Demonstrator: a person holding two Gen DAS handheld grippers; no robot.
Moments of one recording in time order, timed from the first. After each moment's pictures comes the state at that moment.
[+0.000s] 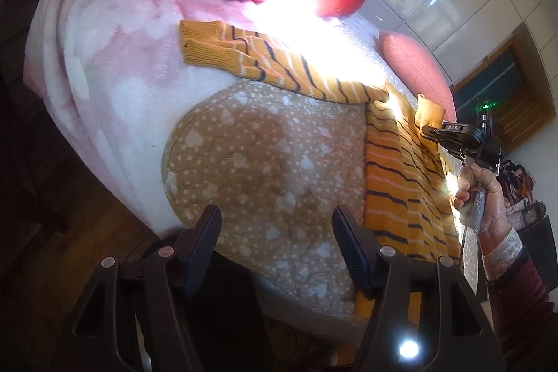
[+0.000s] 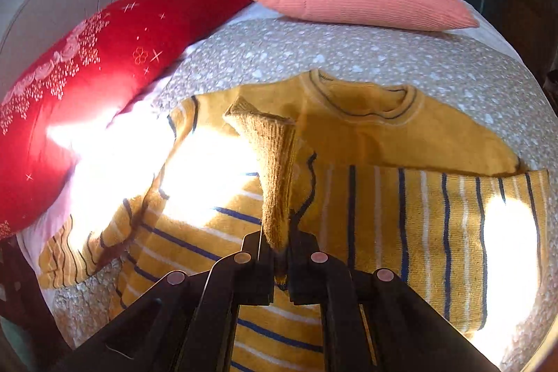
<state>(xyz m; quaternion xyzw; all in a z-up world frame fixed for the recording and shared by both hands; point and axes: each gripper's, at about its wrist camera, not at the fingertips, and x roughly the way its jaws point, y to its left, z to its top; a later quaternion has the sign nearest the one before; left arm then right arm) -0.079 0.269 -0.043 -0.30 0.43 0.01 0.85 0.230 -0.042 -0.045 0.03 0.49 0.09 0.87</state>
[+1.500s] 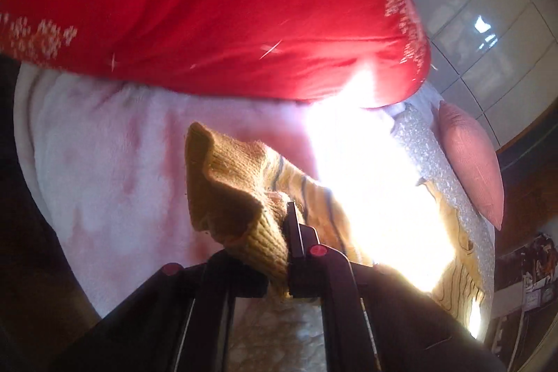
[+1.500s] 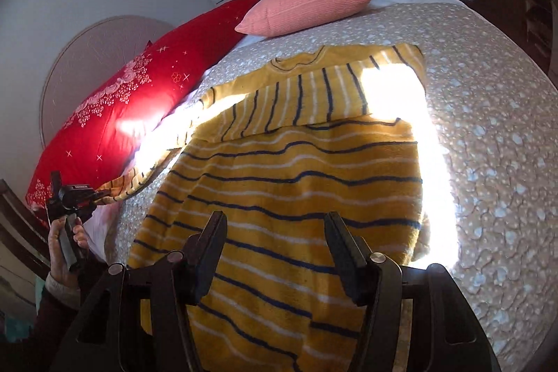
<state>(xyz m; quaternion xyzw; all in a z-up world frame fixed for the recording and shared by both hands) 0.109 0.340 0.005 -0.31 0.39 0.14 0.86 -0.013 -0.176 -0.016 0.19 0.41 0.11 0.88</state>
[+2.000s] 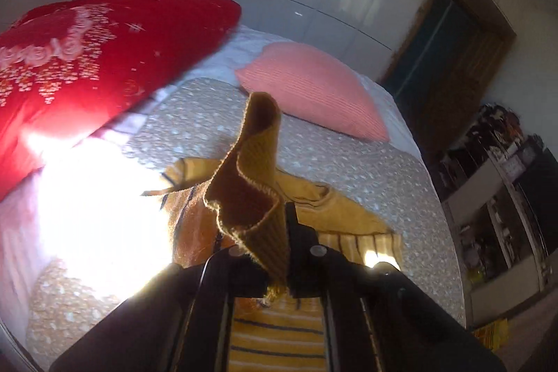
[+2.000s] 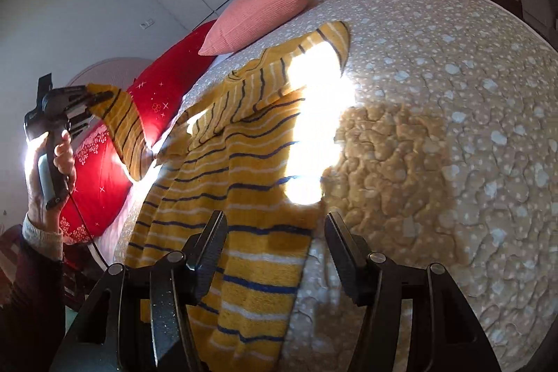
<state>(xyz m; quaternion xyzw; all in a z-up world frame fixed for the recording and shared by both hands) 0.215 0.013 0.100 -0.14 0.39 -0.10 0.91 -0.067 -0.264 -0.050 0.28 0.39 0.08 0.87</state>
